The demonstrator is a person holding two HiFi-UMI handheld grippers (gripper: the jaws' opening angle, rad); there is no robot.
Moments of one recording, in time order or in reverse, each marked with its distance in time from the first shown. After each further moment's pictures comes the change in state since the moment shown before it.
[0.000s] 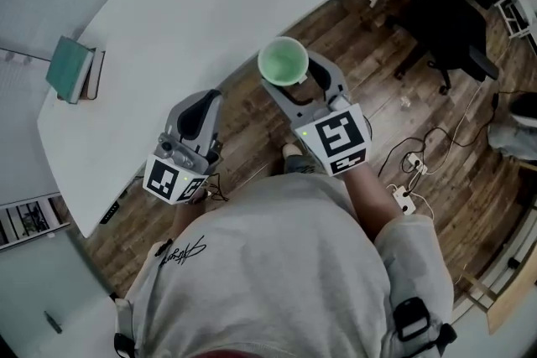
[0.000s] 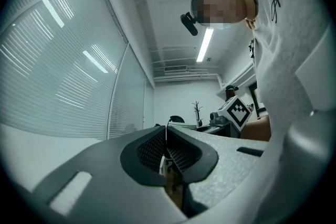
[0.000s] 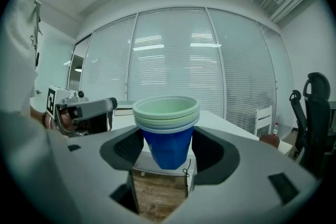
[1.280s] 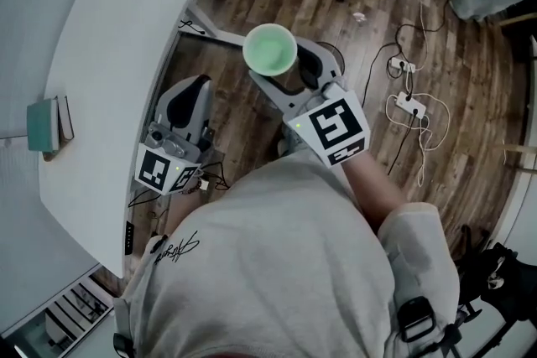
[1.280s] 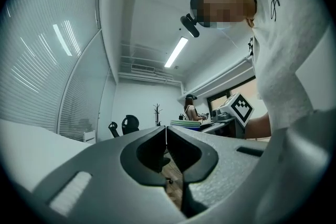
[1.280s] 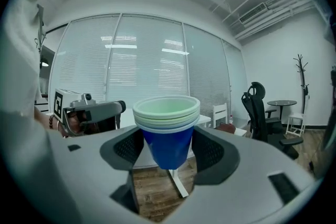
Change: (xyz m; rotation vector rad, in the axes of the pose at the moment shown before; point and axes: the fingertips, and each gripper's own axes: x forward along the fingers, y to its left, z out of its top) left arm -0.044 -0.127 0.002 -0.060 -0.021 -0.459; right arm -0.168 0.081 -0.034 0.070 -0.013 -0.411
